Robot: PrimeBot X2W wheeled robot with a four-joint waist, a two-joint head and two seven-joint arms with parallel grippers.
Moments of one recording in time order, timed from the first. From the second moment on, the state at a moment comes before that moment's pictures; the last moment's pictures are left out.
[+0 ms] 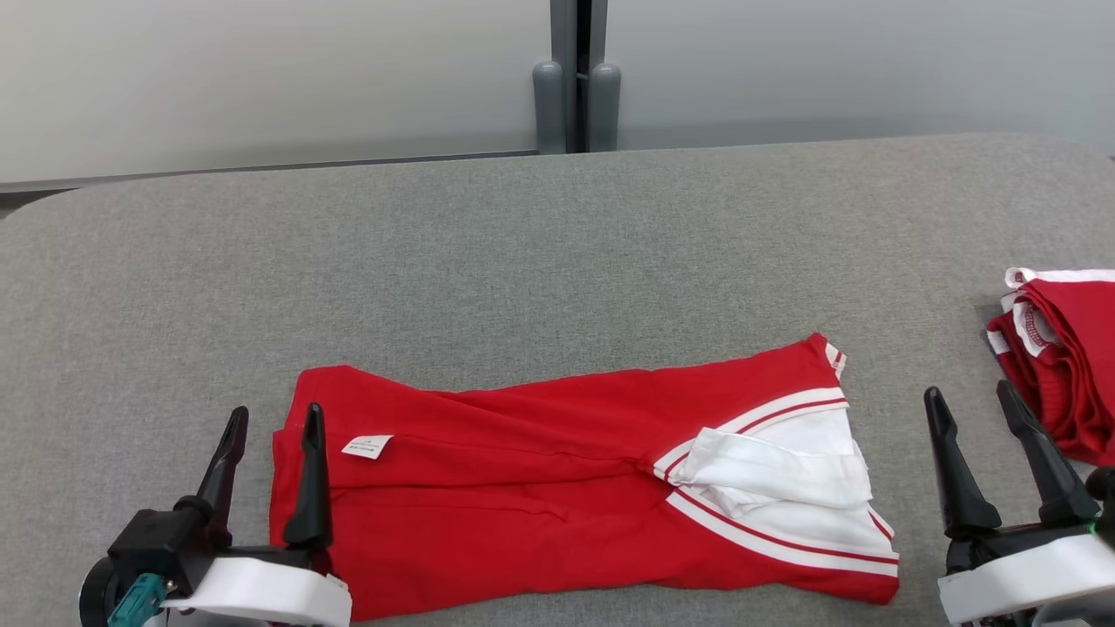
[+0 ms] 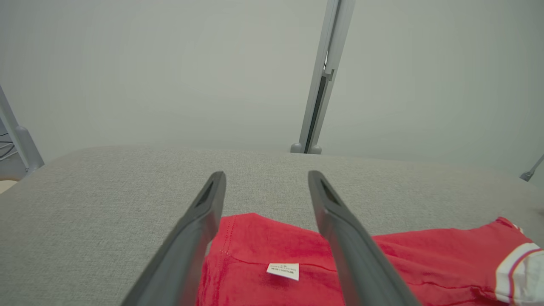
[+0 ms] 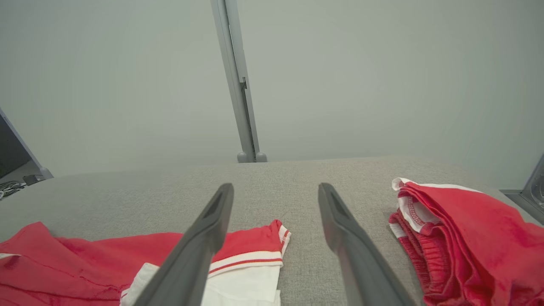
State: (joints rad) left arm 0.01 0.34 -0.34 -0.04 -0.55 0.28 -0.25; right arm 0.07 -0.18 0.03 -0.12 0.31 0.13 -0.01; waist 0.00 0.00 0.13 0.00
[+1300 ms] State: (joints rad) left arm -0.13 0.32 -0.38 0.07 -0.52 0.23 -0.26; right arm 0.04 -0.19 -0.05 0.27 0.34 0.13 -0.01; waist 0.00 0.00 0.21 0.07
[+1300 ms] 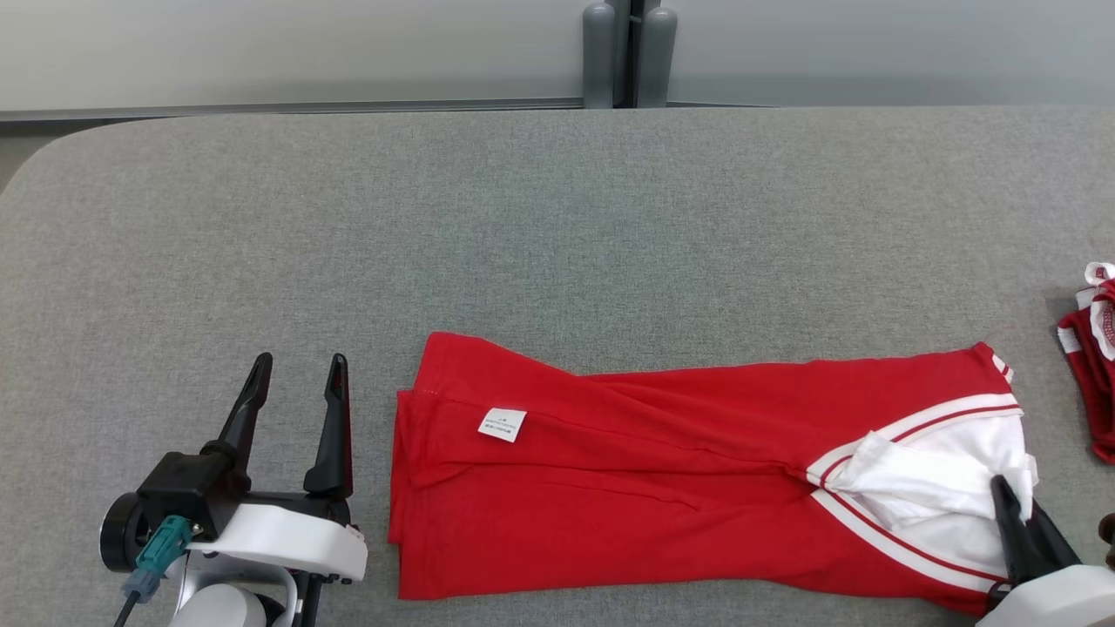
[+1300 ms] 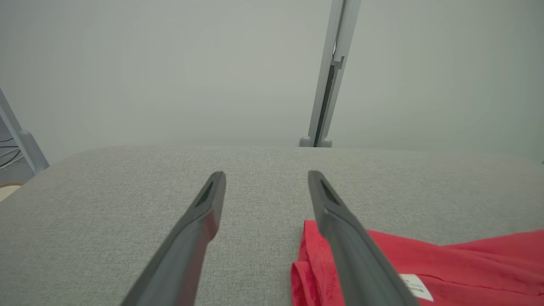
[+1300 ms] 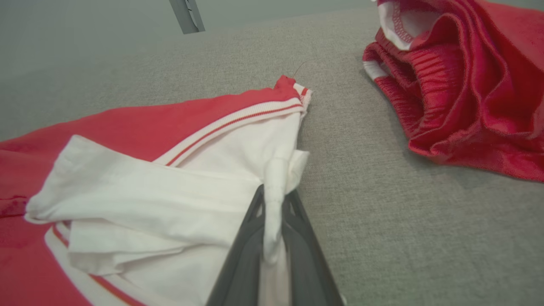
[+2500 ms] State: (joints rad) left arm -0.13 0.28 -0.43 0.10 -0.53 0.20 -0.25; right arm -0.39 -0.05 0.80 0.41 0.55 0.13 -0.01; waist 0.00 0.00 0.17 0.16
